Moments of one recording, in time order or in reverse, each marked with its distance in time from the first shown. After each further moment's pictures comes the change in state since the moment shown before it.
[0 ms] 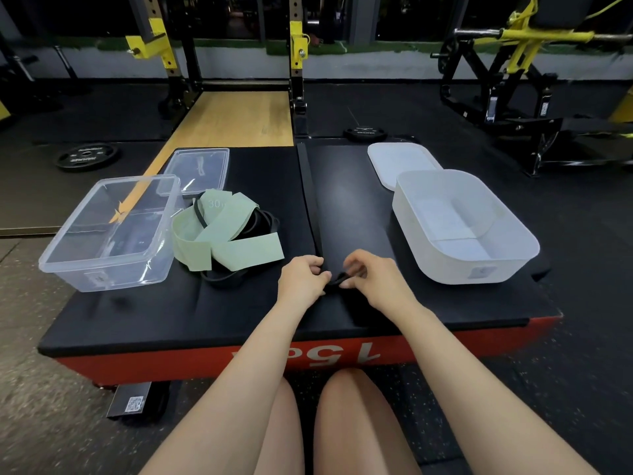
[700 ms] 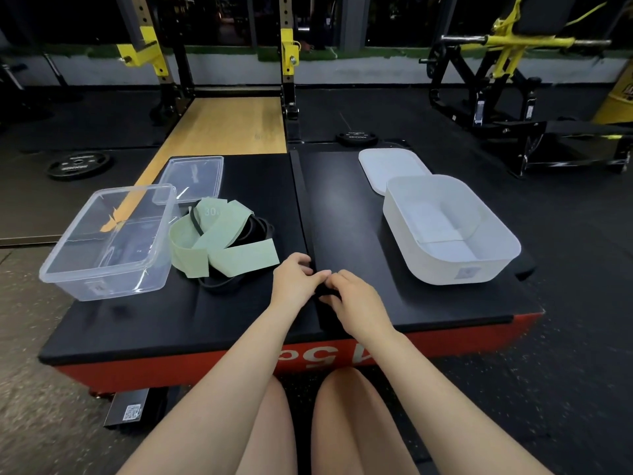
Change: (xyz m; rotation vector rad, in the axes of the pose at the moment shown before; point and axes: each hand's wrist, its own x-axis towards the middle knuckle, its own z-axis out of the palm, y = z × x) left_hand -0.001 0.006 -0.005 -0.061 0.021 -0.009; right_hand -0.027 -0.011 0.029 -0.327 0.081 -0.185
